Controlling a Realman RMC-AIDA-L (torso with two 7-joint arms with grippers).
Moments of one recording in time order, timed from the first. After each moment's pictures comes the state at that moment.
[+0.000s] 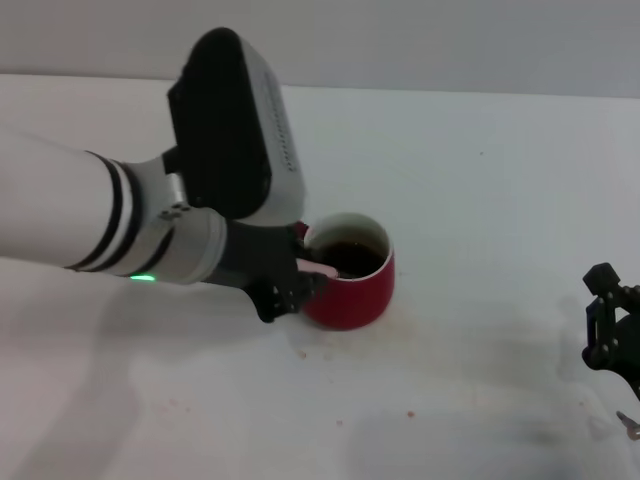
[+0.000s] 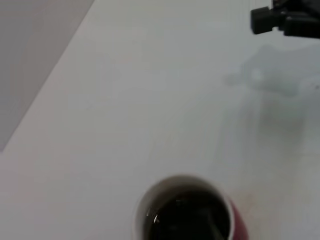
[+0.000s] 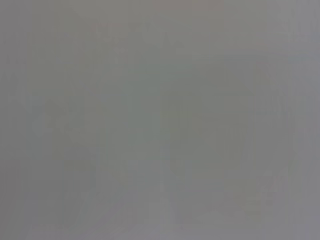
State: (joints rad) left arm -0.35 -2.06 -1.40 -1.72 2.46 -1.29 0.95; right arm 0.15 2.08 0.10 0.28 -1.89 -1.52 0.14
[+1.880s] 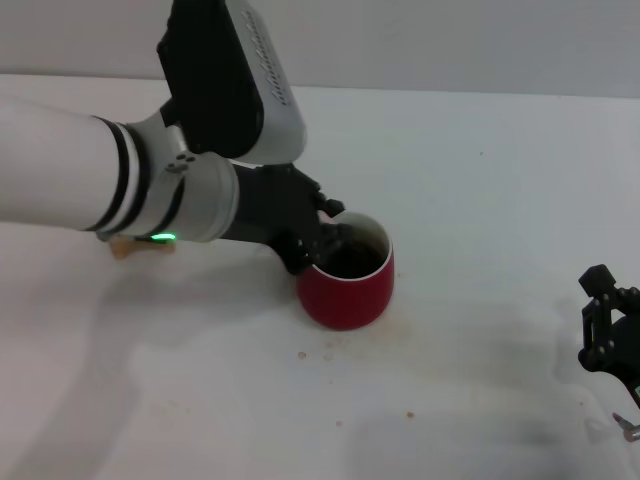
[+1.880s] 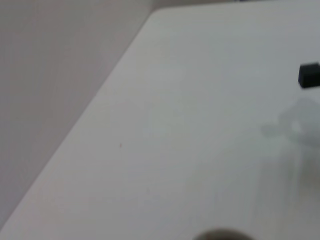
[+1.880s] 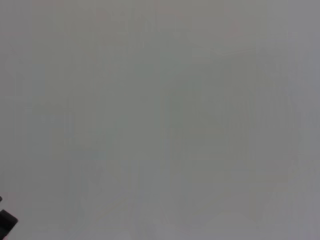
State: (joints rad) left arm -0.40 -2.07 -1.46 -1.62 2.37 -1.17 0.97; right arm 0.14 2.08 0.09 0.29 -1.89 -1.51 0.14
